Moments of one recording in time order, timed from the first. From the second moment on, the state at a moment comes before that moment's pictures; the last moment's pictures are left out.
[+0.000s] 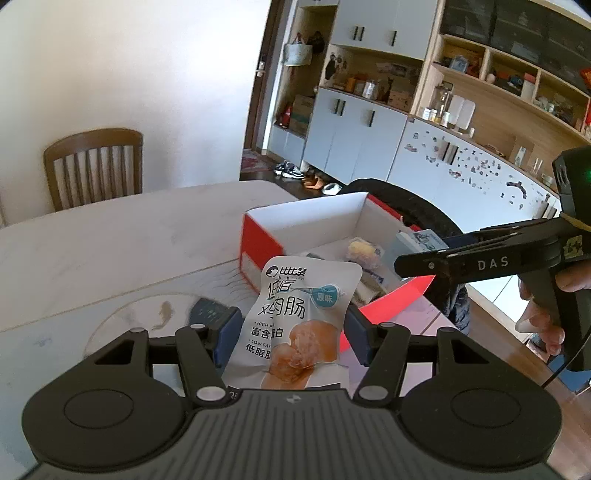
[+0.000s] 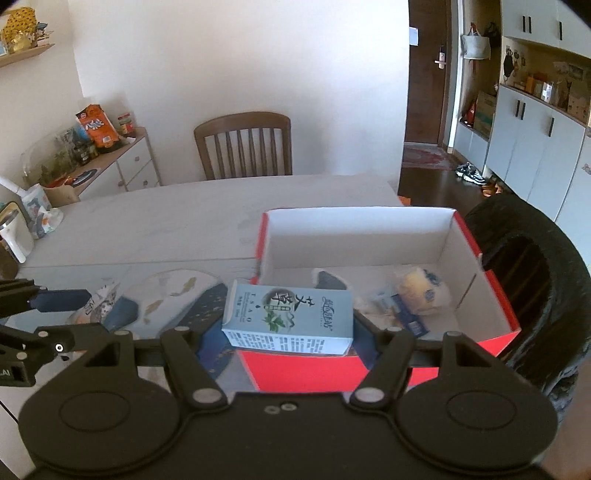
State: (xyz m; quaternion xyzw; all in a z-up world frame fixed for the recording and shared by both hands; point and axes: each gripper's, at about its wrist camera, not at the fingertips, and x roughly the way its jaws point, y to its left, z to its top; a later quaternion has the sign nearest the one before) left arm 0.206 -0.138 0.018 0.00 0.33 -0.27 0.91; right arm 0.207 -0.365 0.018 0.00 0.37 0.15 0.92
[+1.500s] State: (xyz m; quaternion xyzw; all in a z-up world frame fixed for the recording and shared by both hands) left arm 0.316 -0.317 -0.032 0.15 0.35 -0.30 0.87; right arm 0.370 -0.427 -0.049 -0.04 0.43 0.17 0.89
